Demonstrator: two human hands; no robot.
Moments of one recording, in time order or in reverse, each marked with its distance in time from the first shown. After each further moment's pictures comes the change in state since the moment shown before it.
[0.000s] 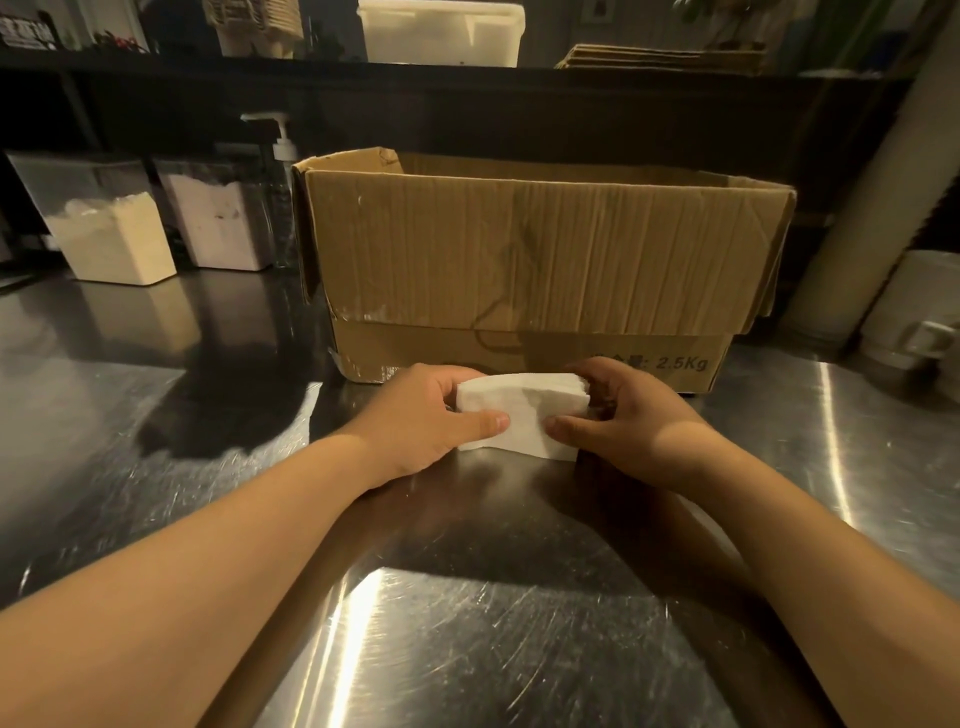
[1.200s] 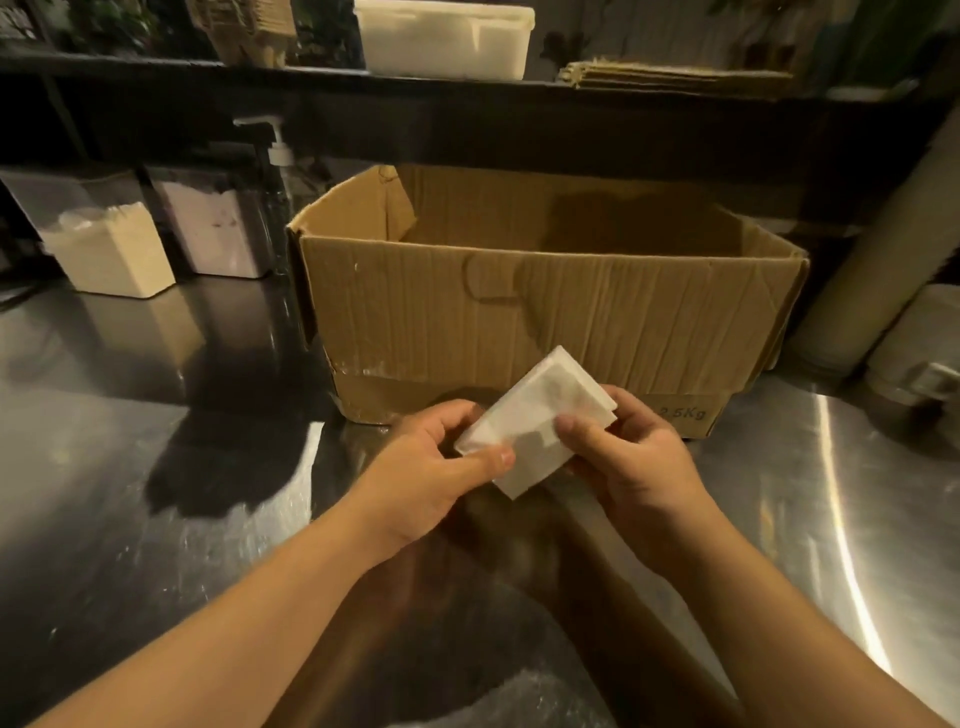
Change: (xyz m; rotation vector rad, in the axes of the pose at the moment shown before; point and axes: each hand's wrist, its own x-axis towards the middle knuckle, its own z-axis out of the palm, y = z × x) left_hand -0.010 0.035 -0.001 -0.396 0.013 -0.183; right_hand -0.008 -0.029 -0.003 0.987 0.060 0.092
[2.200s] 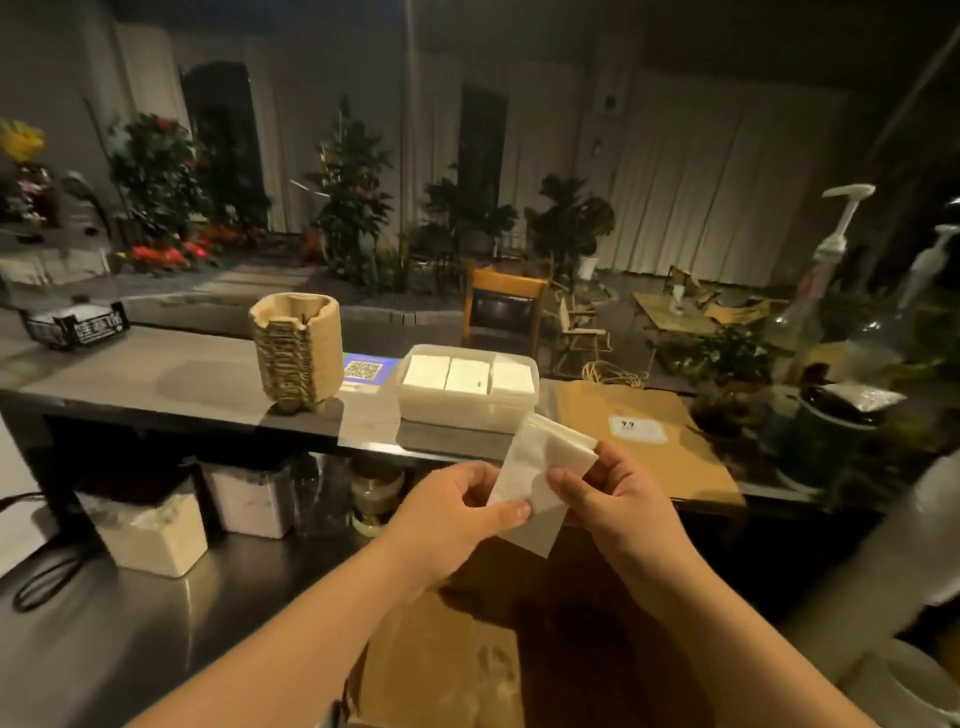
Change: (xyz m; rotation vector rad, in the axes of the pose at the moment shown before) left_hand 0.157 0.332 -0.120 0.209 0.087 -0.051; right_hand 0.177 -0.339 0.109 -0.318 0.050 -0.067
